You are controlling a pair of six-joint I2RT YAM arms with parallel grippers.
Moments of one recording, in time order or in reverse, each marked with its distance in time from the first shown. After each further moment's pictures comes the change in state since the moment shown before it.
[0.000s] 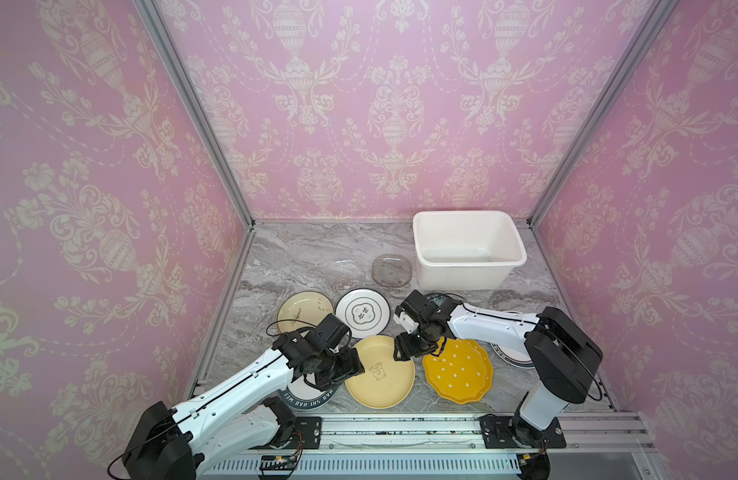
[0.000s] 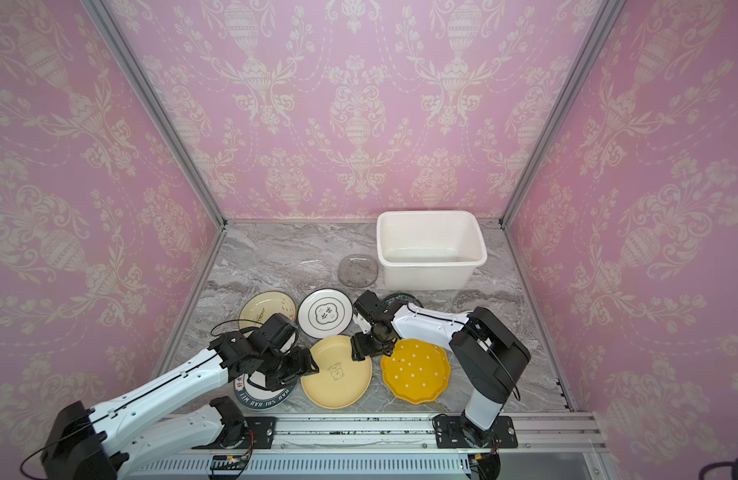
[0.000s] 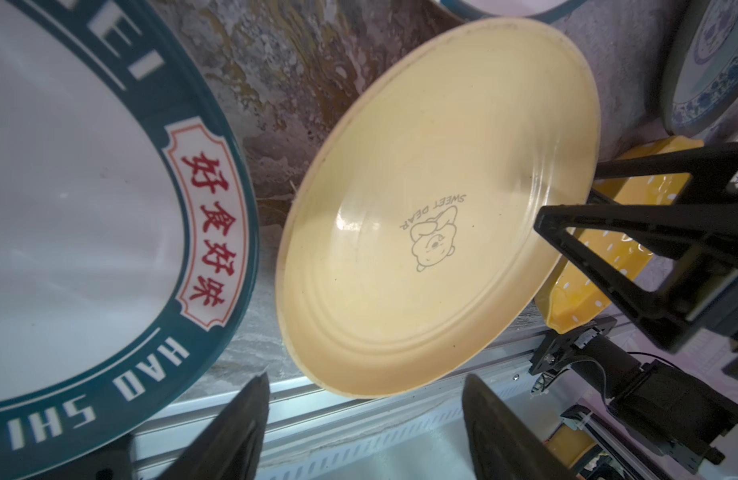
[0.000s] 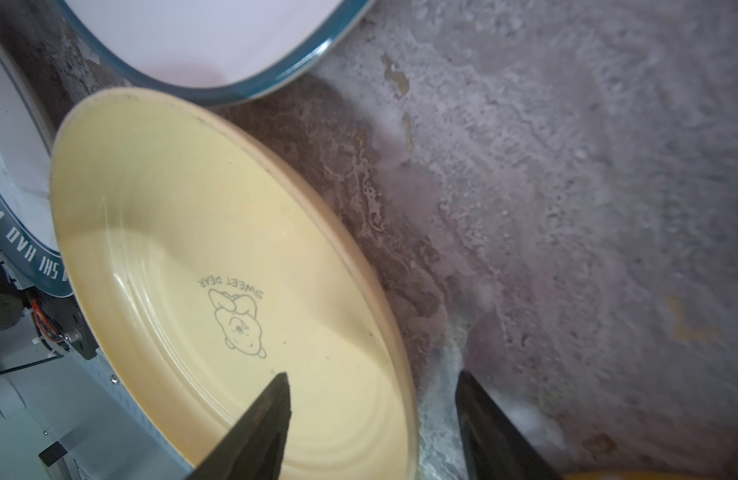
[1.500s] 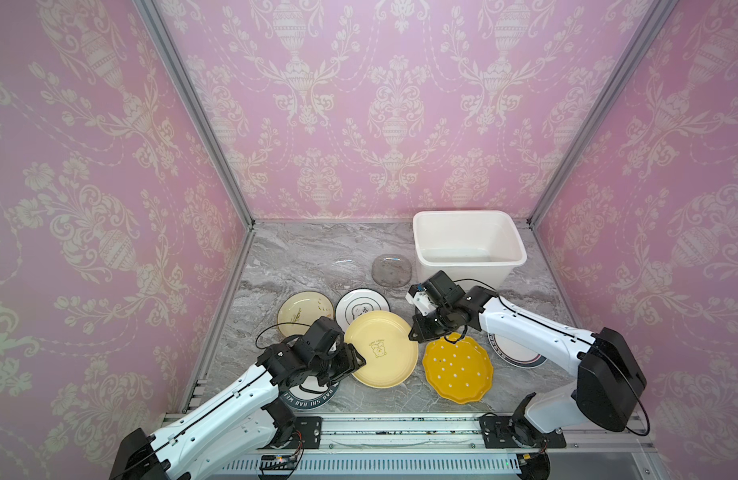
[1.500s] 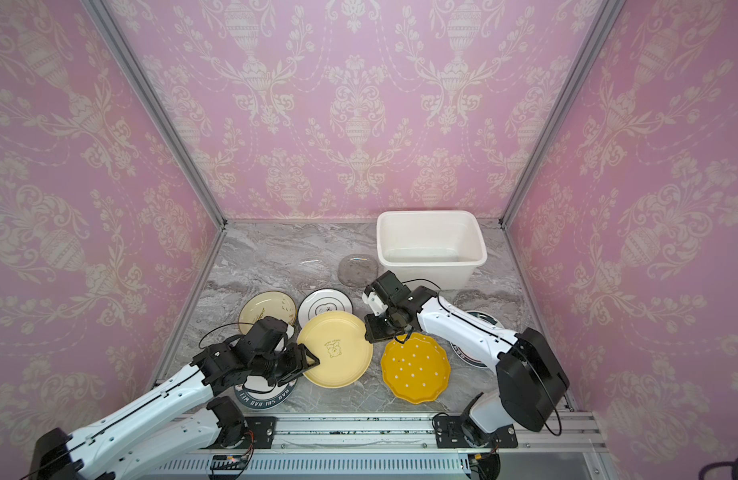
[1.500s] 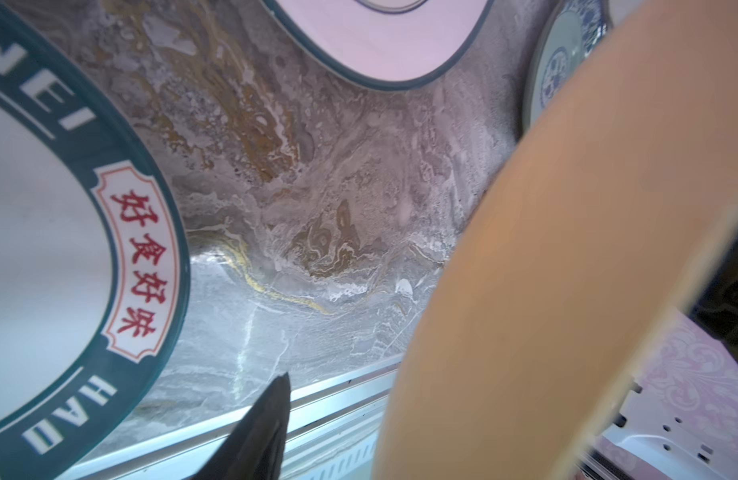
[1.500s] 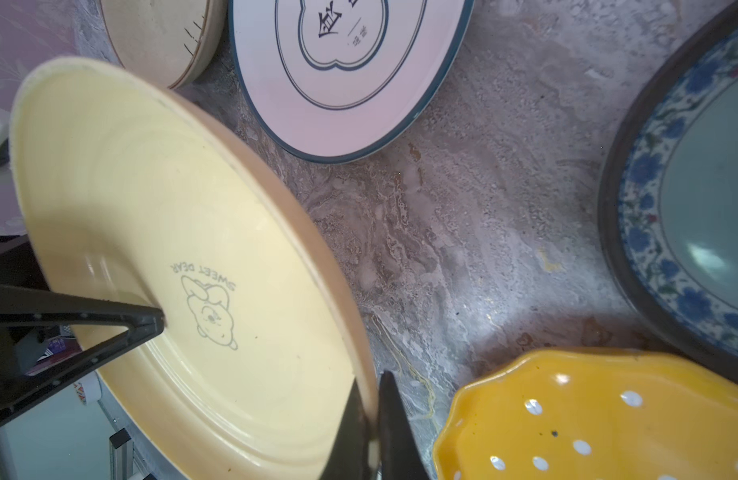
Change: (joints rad) left arm -0.006 -0.176 -0.043 0.134 -0.020 -0.048; right arm -0.116 -0.245 0.058 -0.141 -0.061 -0.027
